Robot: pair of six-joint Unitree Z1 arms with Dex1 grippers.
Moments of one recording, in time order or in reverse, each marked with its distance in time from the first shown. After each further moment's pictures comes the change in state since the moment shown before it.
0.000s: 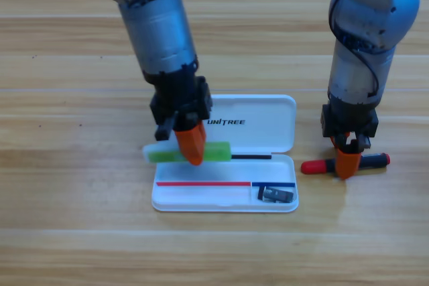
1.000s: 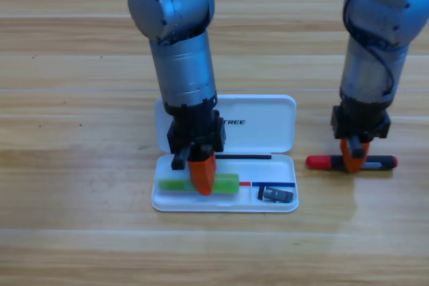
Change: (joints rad) arm 0 -0.040 0.101 -0.012 0.001 -0.006 -0.019; arm 1 -0.033 -0.033 0.039 0.014 0.035 -0.072
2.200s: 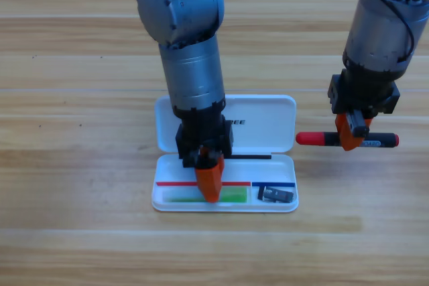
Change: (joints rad) arm 0 -0.019 0.019 -0.028 0.000 -0.001 -0.042; arm 1 0.100 -0.152 -0.075 0.127 0.000 0.072
